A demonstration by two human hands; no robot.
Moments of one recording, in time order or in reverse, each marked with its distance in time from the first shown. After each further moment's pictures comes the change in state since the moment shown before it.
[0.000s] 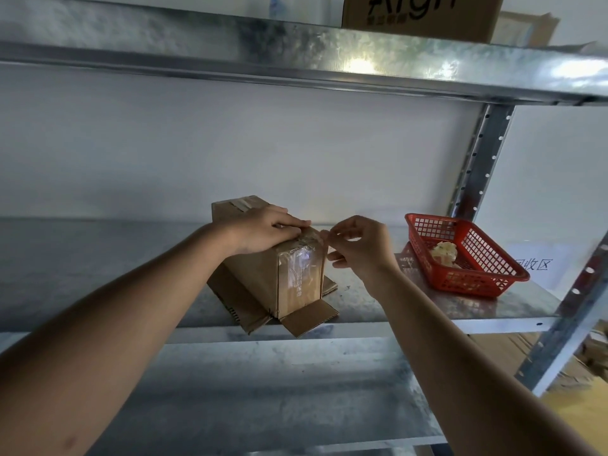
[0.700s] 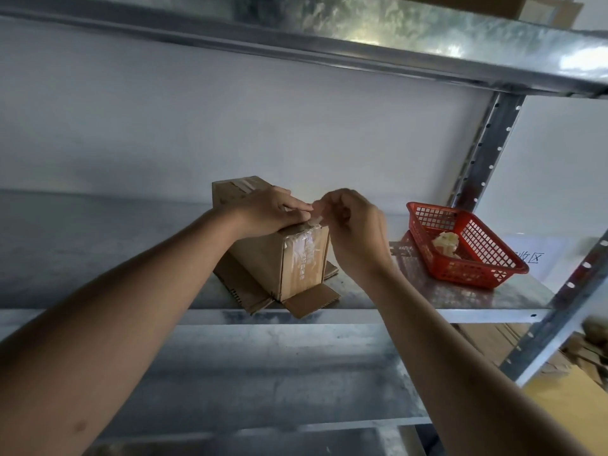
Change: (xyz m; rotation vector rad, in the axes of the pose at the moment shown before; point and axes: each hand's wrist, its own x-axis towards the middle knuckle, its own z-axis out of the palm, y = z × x) left_hand 0.010 -0.010 0.006 -0.029 0.081 0.096; right_hand -0.019 -0.018 0.023 -0.309 0.059 -0.476
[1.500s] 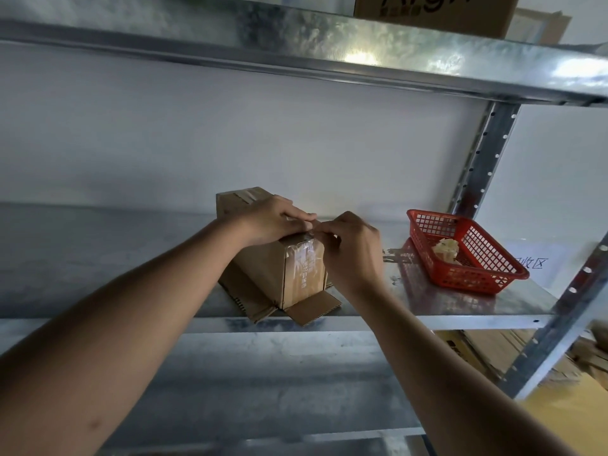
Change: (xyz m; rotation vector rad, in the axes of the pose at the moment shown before) left_hand 0.010 -0.009 0.002 -0.108 0.000 0.002; right_hand -0.012 0.009 0.009 -0.267 0.045 -0.096
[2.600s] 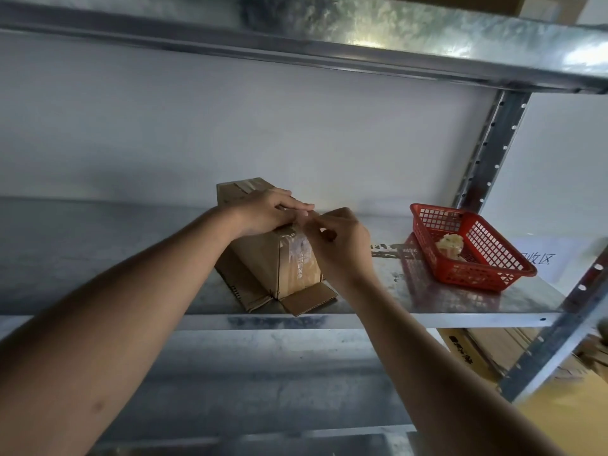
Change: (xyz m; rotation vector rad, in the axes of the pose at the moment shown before) left_hand 0.000 0.004 -0.004 0.049 -0.035 -0.083; right_hand 0.001 -0.001 0.015 0.280 -0.060 0.170
